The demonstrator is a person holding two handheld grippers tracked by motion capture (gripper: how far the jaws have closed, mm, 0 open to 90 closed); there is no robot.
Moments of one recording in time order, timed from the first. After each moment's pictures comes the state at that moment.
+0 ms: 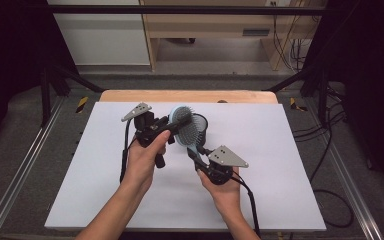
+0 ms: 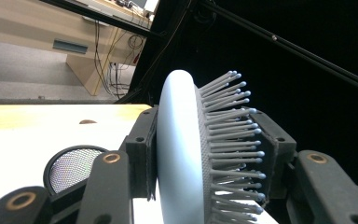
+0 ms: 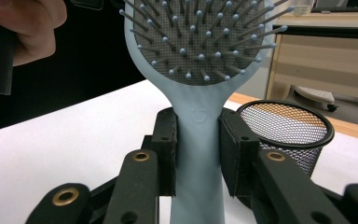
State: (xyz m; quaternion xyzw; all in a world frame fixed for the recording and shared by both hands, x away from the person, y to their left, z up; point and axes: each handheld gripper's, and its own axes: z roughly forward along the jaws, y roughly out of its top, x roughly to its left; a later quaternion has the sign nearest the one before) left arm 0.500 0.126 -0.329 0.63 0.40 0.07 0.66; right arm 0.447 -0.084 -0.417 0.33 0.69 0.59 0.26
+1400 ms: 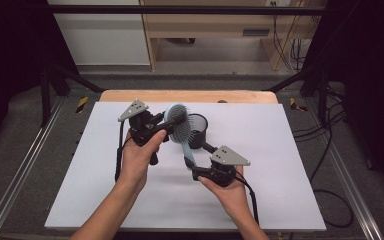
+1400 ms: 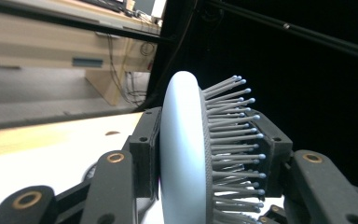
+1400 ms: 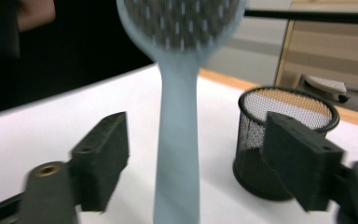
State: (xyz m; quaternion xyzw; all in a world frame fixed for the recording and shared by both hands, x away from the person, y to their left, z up) left arm 0.499 0.137 -0.317 0.66 0.37 0.14 0.64; right arm 0.447 -0.092 -0.418 0.32 0.71 0.58 0.24
